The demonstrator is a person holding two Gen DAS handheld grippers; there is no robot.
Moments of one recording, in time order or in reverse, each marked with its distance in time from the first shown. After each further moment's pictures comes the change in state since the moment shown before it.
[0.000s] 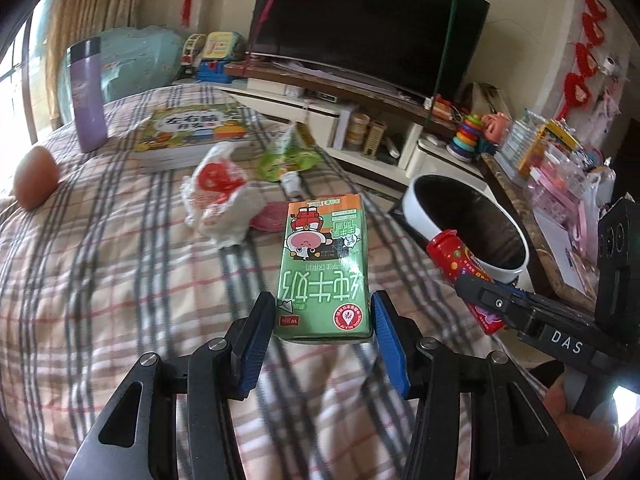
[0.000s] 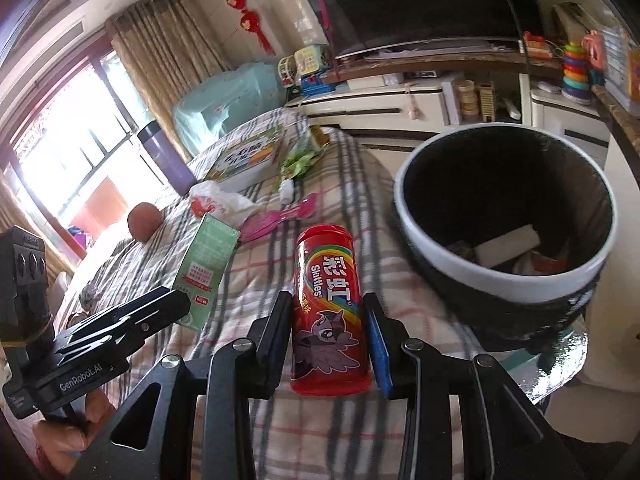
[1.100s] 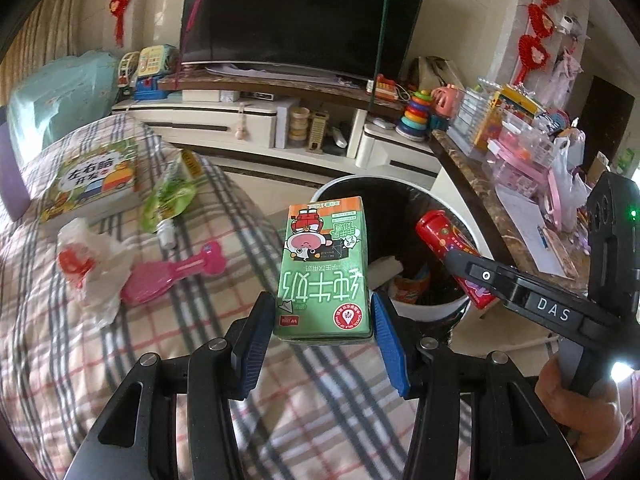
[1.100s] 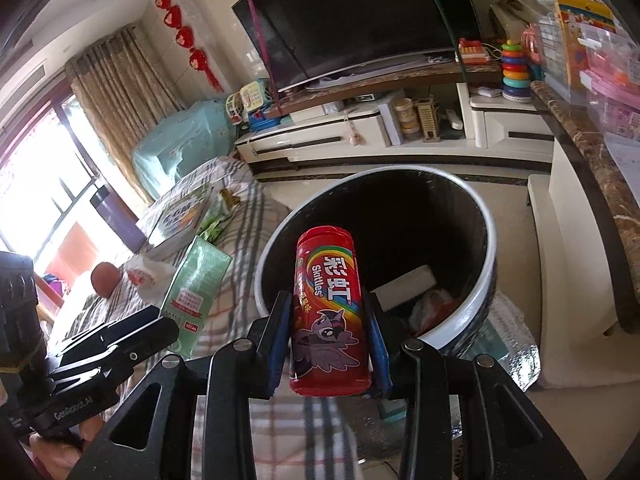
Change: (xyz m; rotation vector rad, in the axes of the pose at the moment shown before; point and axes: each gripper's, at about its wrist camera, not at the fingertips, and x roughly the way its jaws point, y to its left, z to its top) left arm 0.062 -0.084 0.047 0.151 0.033 -0.102; right arm -0.038 -0.091 0.035 0.113 -0.093 -0.113
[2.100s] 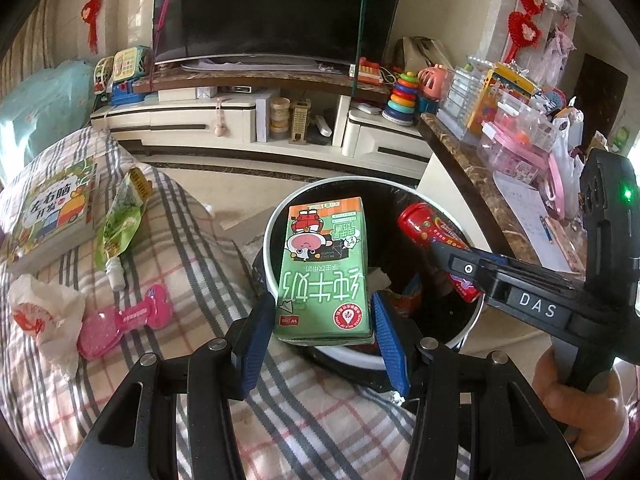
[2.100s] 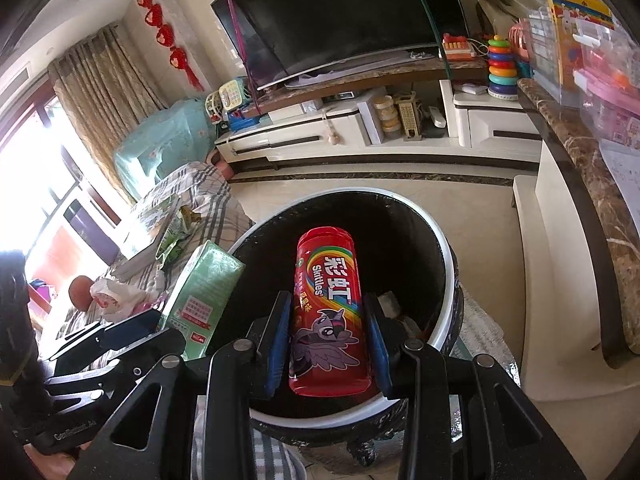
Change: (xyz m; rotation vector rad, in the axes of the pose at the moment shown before) left arm 0.056 -0.027 0.037 0.055 0.045 -0.007; right arm 0.022 -0.033 0.028 0.014 0.024 -0.052
